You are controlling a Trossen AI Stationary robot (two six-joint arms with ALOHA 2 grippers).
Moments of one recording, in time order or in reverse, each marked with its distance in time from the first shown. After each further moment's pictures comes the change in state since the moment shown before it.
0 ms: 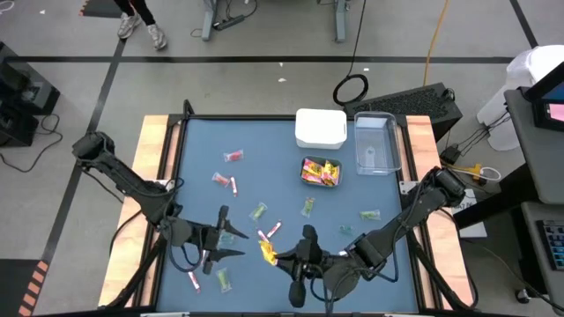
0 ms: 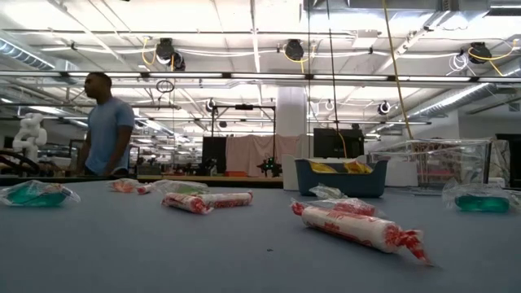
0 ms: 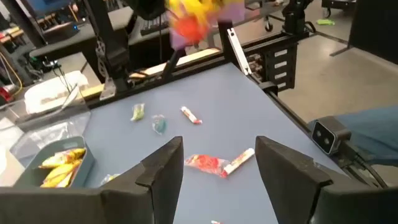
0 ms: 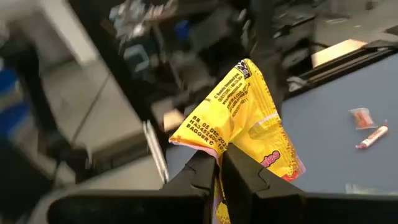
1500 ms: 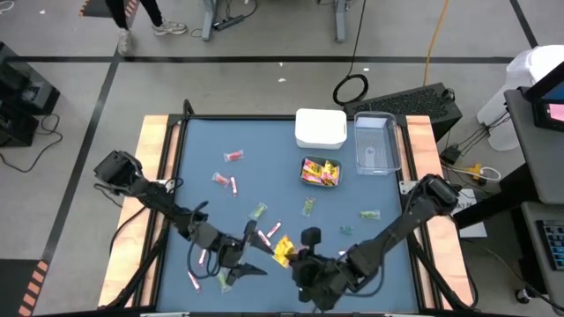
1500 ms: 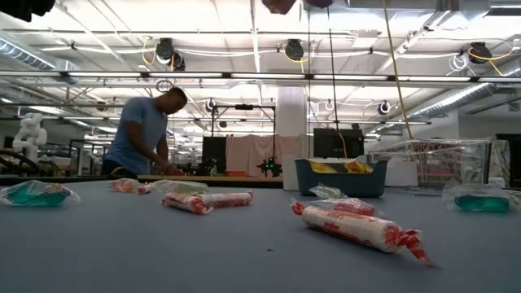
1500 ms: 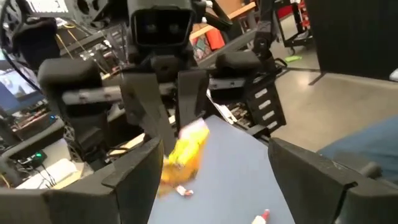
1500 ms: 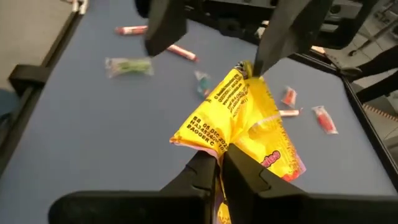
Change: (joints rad) left arm 0.115 0.425 0.022 0.663 0.269 0.348; right arm 0.024 0.094 -0.001 -0.439 0.000 -0.416
